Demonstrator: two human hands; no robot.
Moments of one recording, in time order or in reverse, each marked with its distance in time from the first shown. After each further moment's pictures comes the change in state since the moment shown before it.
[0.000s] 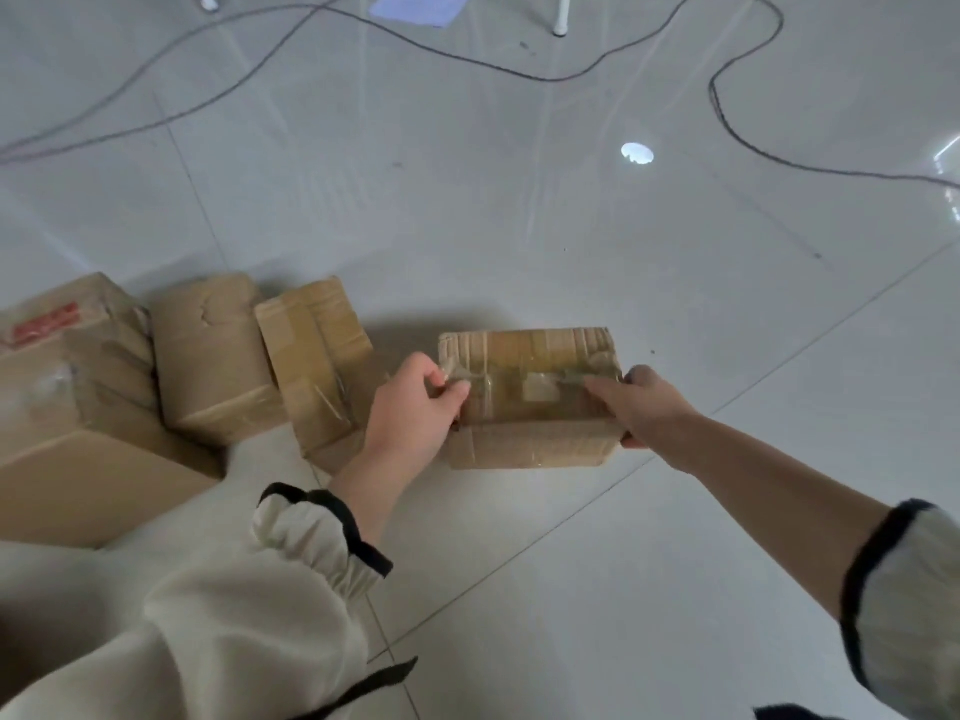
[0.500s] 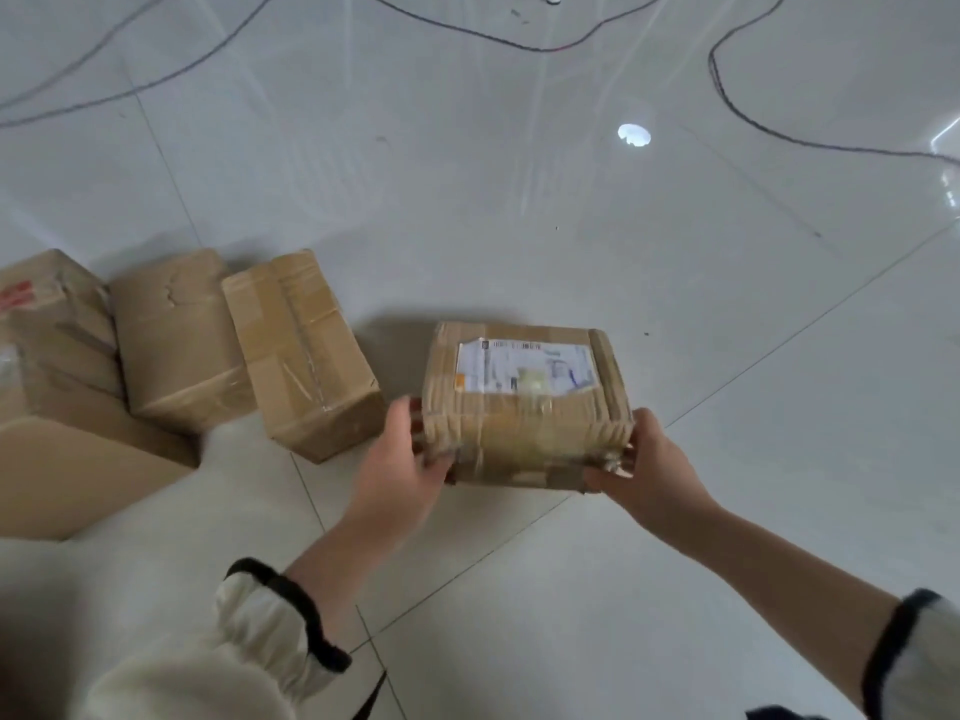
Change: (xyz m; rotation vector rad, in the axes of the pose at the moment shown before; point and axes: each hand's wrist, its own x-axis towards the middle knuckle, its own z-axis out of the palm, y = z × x) left_hand -0.045 -0.042 0.025 -0.135 -0.114 0.102; right_hand -0.023 0.075 0.020 -0.096 0.046 -0.293
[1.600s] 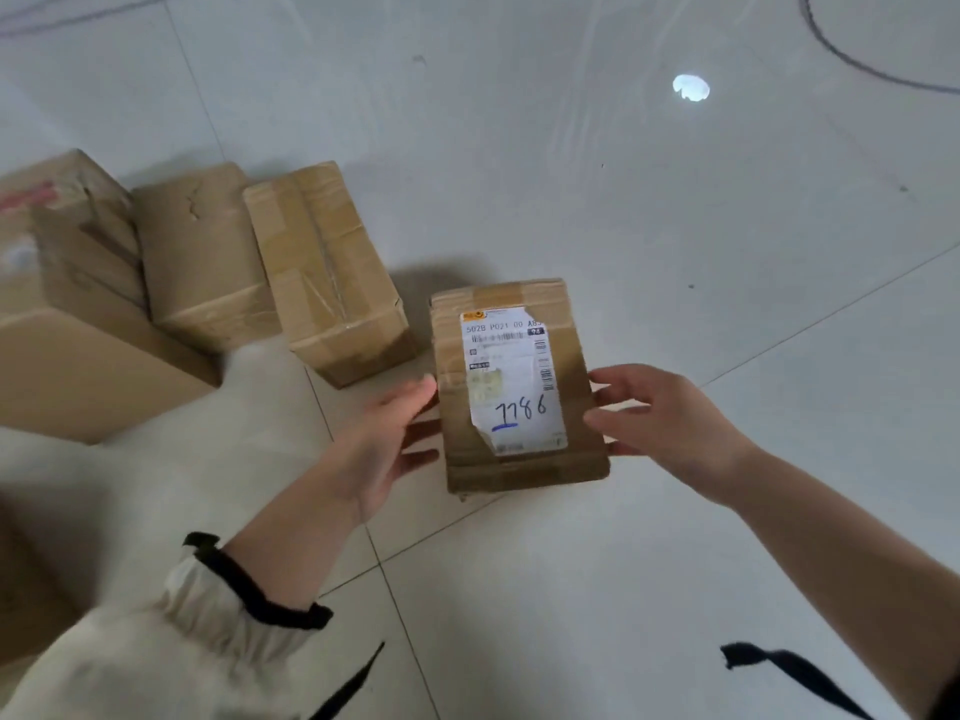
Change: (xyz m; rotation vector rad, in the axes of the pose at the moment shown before) left_hand -0.020 -0.012 -0.013 -0.682 -0.181 -0.581; right_hand -0.006 -0.026 0.000 0.275 -0.280 -0.001
